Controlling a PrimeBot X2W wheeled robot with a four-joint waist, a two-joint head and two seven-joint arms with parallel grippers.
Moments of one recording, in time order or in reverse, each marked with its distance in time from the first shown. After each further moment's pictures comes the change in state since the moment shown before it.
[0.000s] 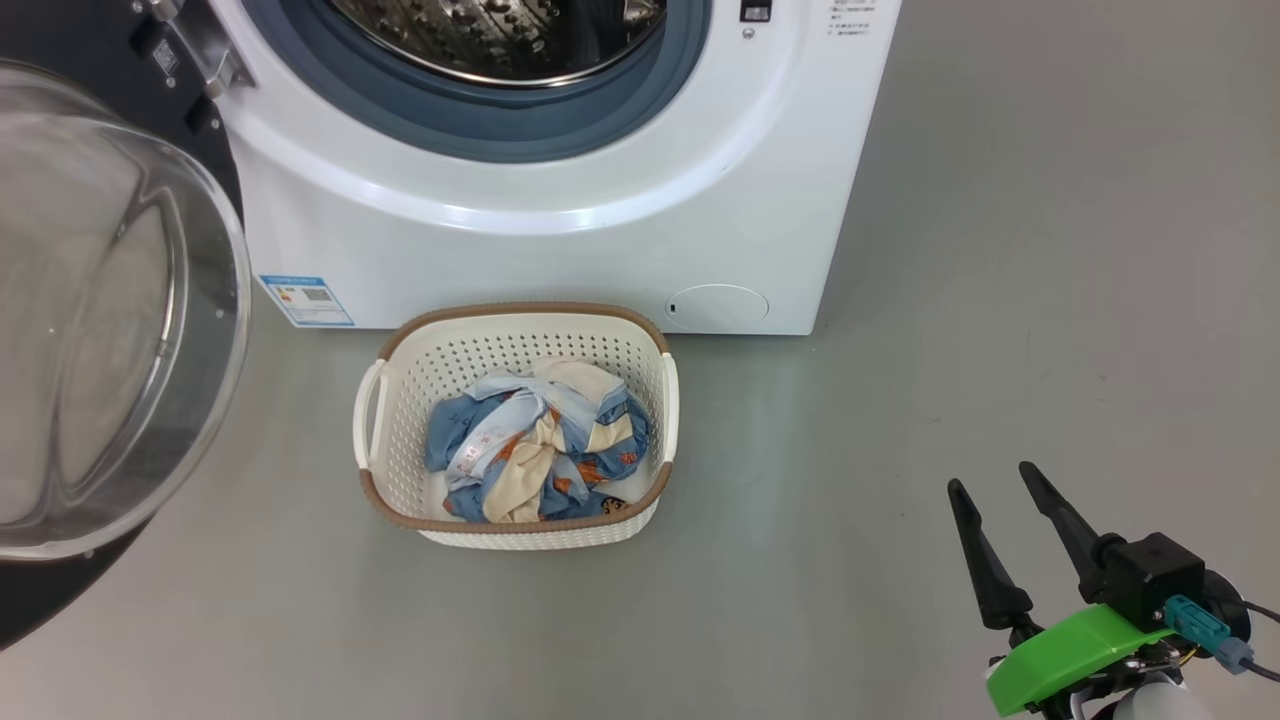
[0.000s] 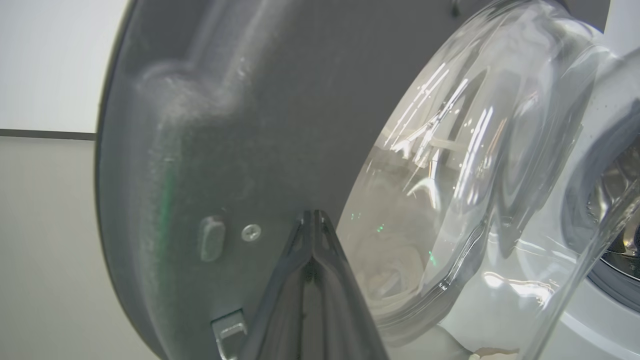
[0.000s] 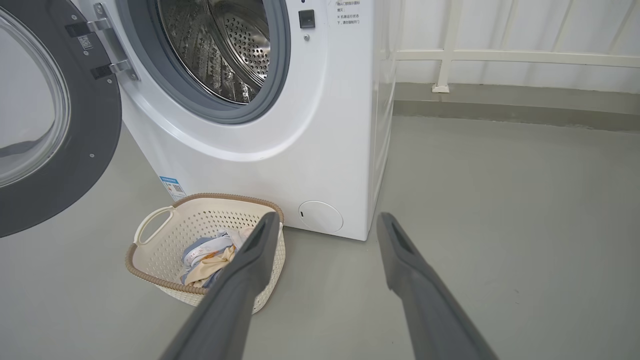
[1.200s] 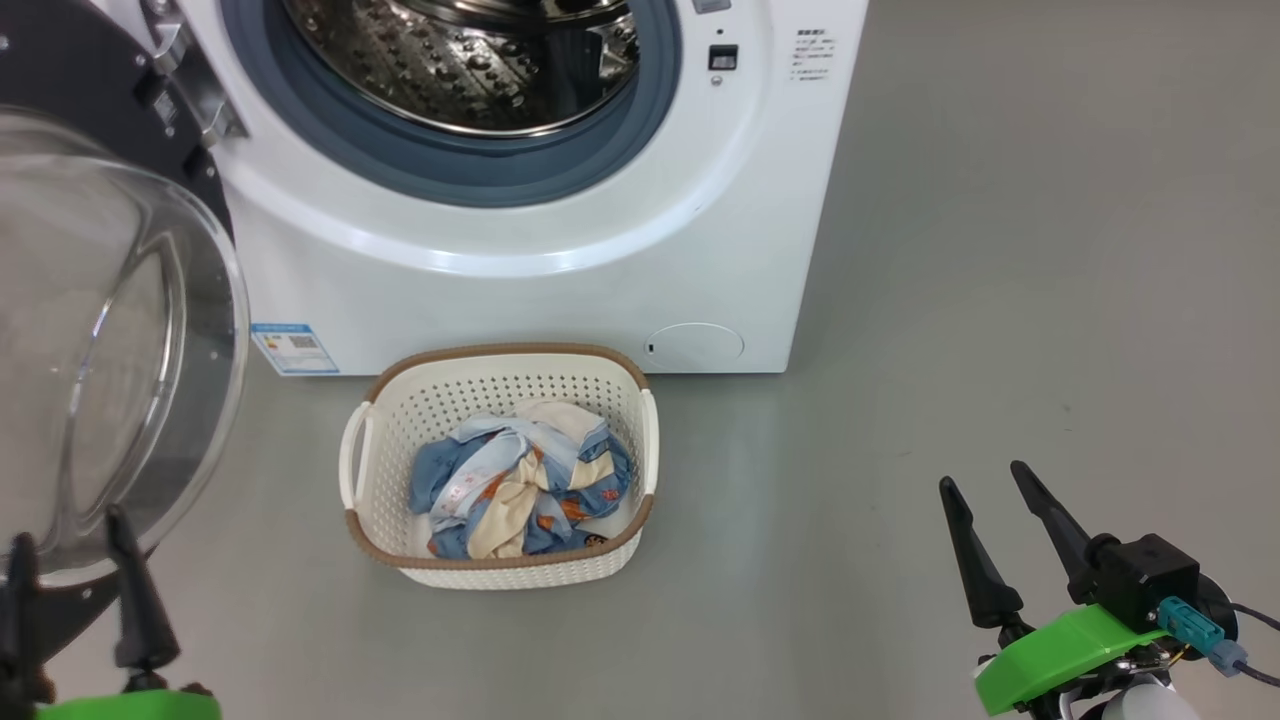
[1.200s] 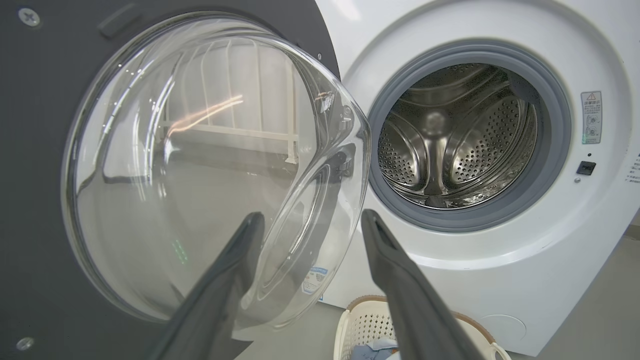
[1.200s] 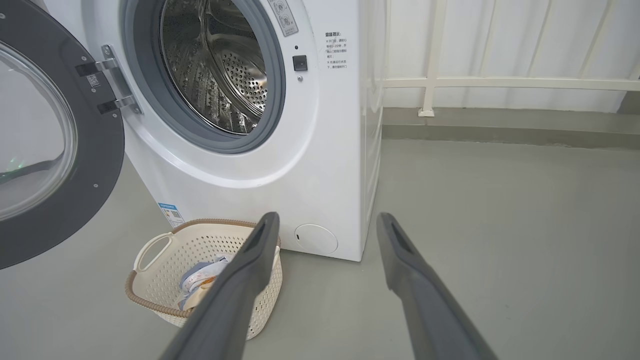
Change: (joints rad) left arm 0.260 -0.154 -0.310 -0.389 0.074 -0.054 0.000; right arm 0.001 0.027 -0.006 -0.008 0.006 0.000 0.000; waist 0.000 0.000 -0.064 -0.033
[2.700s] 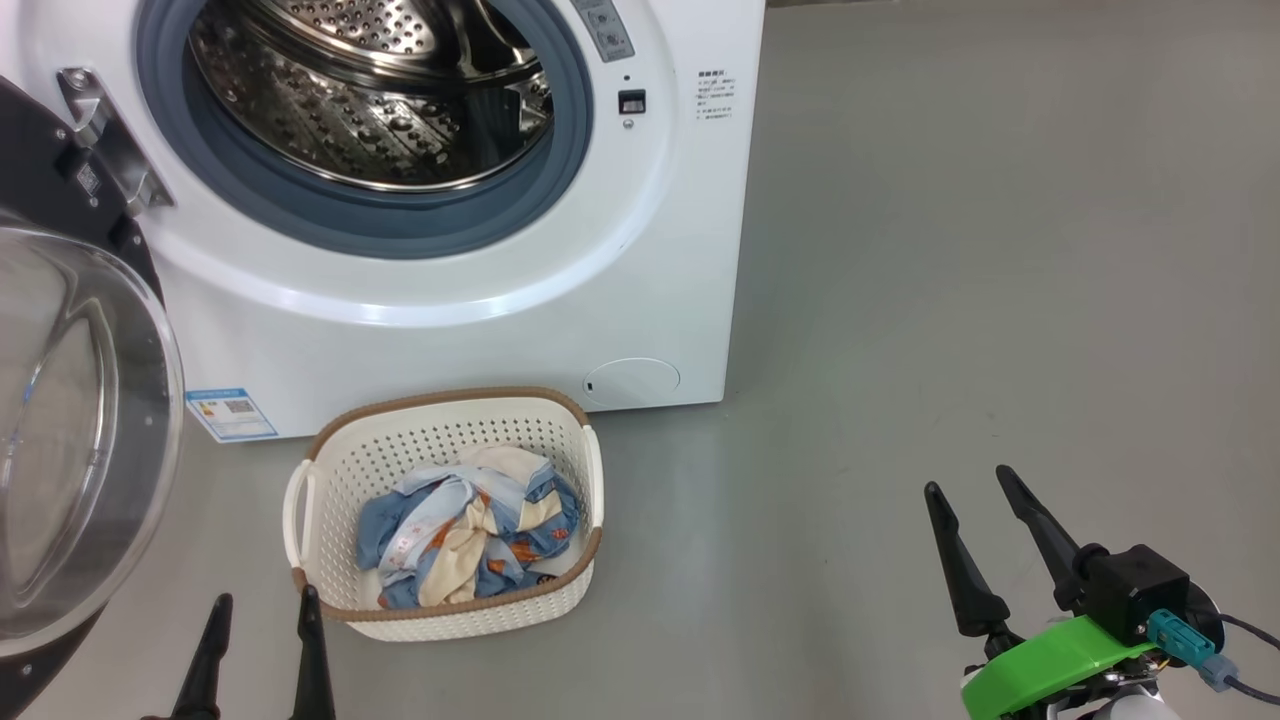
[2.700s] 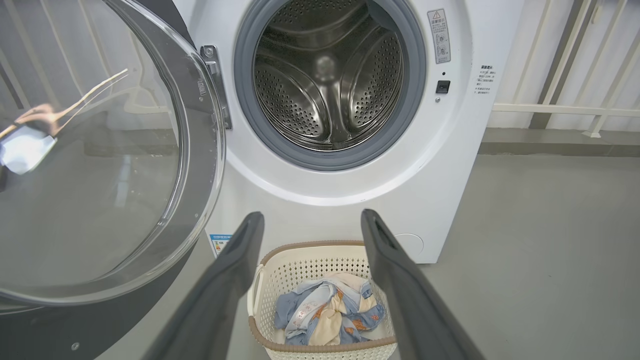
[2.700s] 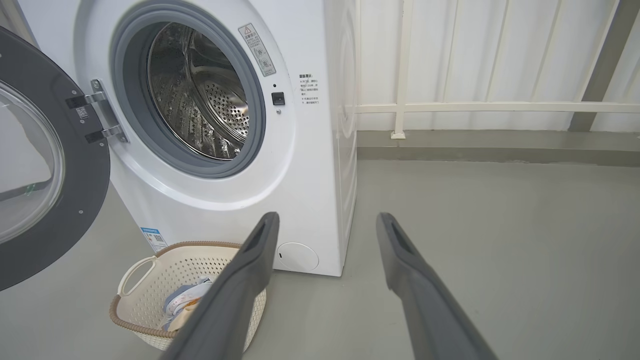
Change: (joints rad) left arm 0.151 0.010 -0.269 -0.022 0.053 0.056 0.000; right arm 0.026 0.023 0.010 -0.045 -0.008 0.000 0.000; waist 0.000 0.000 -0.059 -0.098
